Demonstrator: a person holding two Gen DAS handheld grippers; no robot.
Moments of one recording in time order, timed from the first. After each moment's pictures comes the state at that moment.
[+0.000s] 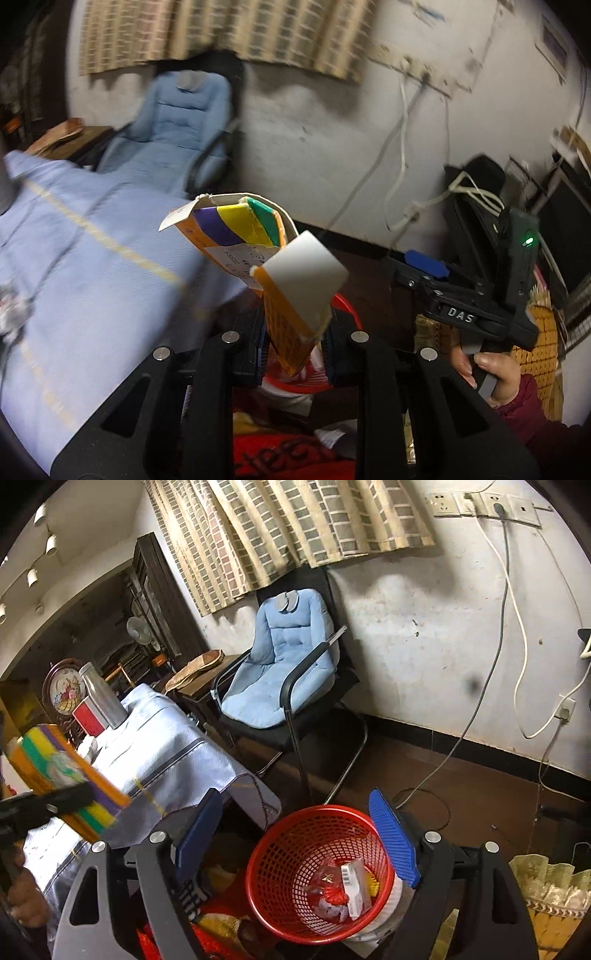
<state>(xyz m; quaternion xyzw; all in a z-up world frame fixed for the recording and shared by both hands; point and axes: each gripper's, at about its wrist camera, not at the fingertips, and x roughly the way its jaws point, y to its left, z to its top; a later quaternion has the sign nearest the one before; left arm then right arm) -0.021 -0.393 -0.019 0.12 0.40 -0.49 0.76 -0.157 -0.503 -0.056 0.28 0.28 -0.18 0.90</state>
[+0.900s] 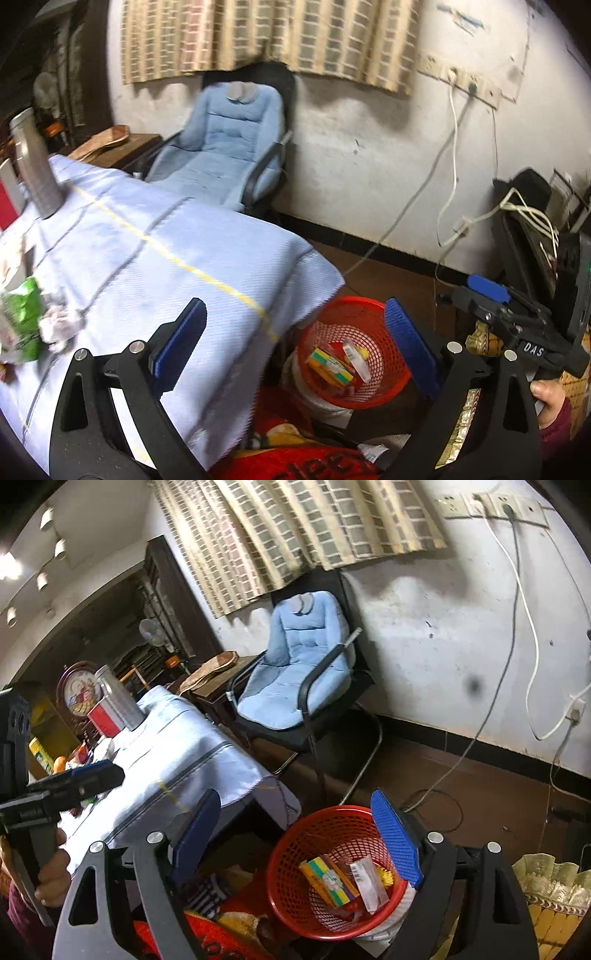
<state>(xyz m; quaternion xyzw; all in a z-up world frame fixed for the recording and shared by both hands) 0.012 -0.357 -0.001 0.13 0.37 -0.39 0.83 -0.152 -0.480 -0.037 0.27 0.28 -0.14 0.91</state>
